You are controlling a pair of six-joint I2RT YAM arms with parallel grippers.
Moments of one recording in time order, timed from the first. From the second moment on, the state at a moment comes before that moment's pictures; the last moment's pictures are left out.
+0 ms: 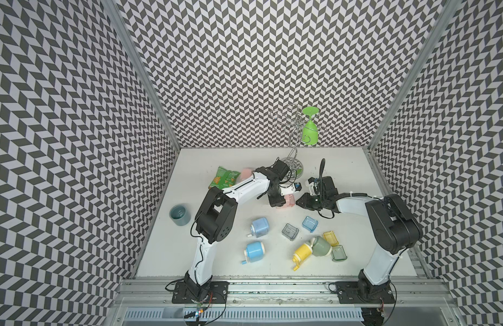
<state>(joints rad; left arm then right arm) -0.69 2.10 1.70 -0.83 0.11 0.72 0.33 1.81 0.89 0.01 -0.50 0.50</state>
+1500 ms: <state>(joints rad) -0.69 2.08 1.70 -0.79 0.07 0.50 0.31 1.38 0.78 0.06 -0.33 0.56</state>
